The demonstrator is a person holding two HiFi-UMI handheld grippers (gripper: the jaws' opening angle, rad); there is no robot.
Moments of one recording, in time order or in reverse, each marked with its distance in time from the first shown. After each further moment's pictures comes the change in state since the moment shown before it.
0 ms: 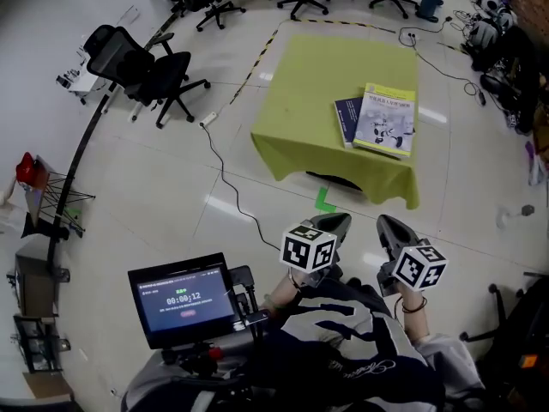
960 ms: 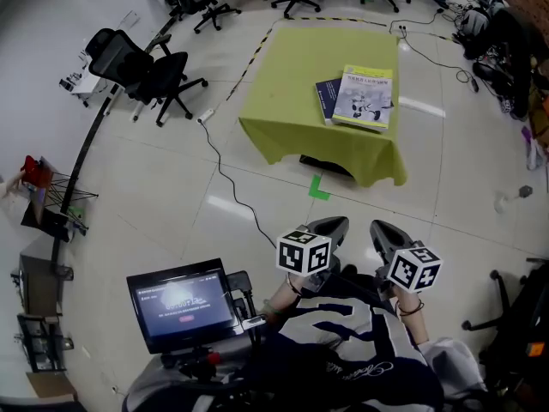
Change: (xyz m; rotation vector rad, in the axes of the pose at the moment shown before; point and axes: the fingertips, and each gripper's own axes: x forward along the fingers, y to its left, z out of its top) left arm -0.001 -0.081 -0.067 -0.082 -0.019 -0.004; right arm -0.089 -0.013 -0.057 0.018 0.055 0.015
